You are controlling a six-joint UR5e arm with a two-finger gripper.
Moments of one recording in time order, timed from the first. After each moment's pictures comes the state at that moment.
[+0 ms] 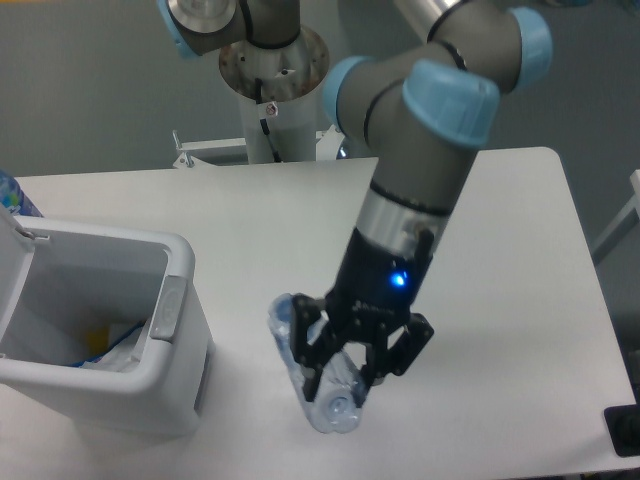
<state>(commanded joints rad) 2.45 -1.99 -1.11 -0.94 0.80 0.19</state>
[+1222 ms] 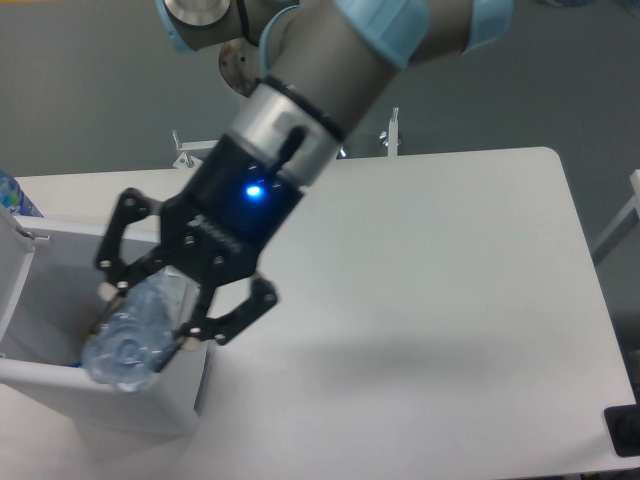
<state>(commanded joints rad) 2.29 -1.97 -1.16 -0.84 0.64 0.17</state>
